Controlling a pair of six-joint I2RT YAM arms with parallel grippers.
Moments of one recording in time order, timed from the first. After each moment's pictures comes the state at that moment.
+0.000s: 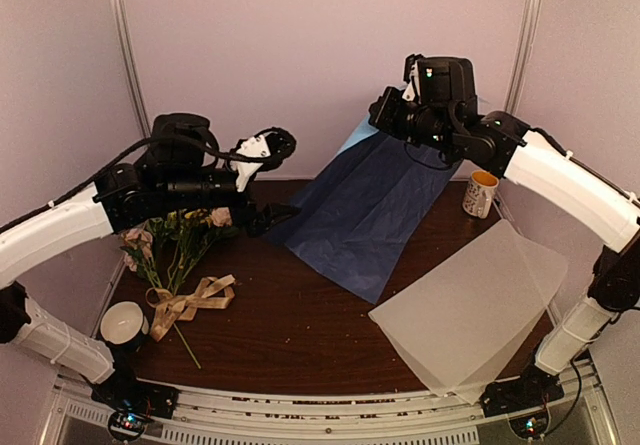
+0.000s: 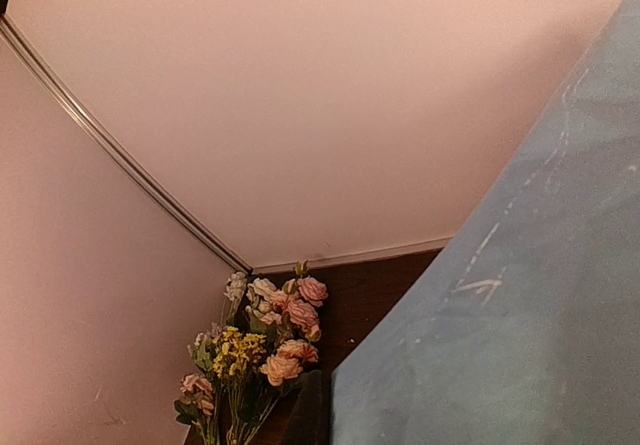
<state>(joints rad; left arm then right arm) -0.86 1.29 1.27 -0.32 0.16 0.47 0.80 1.59 1.73 -0.34 0.35 0.66</state>
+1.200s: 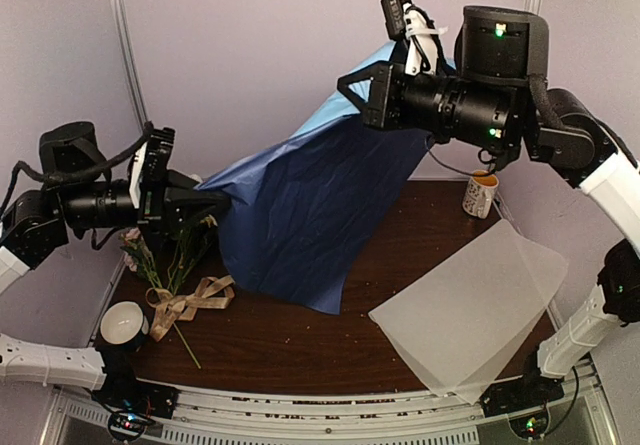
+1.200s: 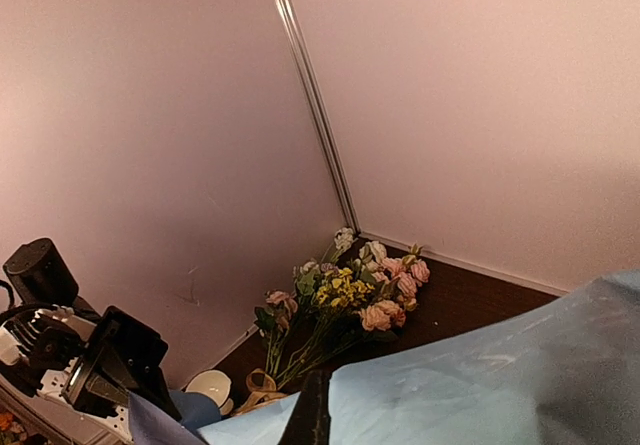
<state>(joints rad) -0.85 0.87 1.15 -0.43 0.49 0.37 1.21 1.49 1.96 -0.55 0.42 0.32</state>
